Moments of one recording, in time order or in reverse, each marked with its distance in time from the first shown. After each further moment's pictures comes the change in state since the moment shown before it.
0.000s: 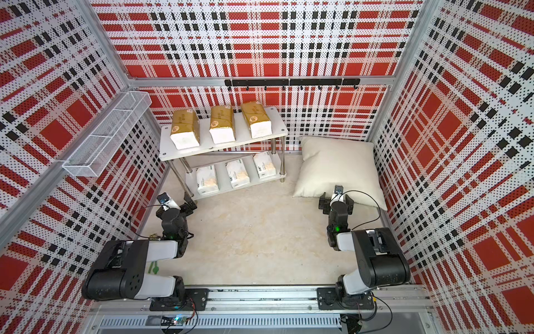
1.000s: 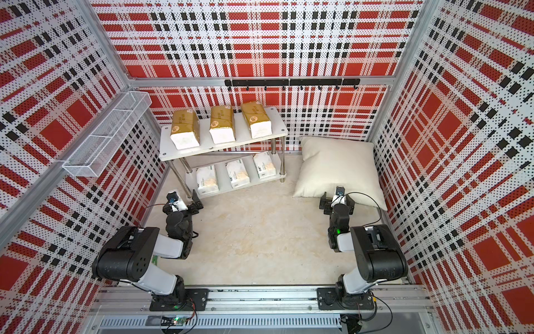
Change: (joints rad) left arm -0.059 0.123 -0.016 0.261 0.043 0.125; right arm -0.022 0.037 -0.017 0.096 -0.034 0.005
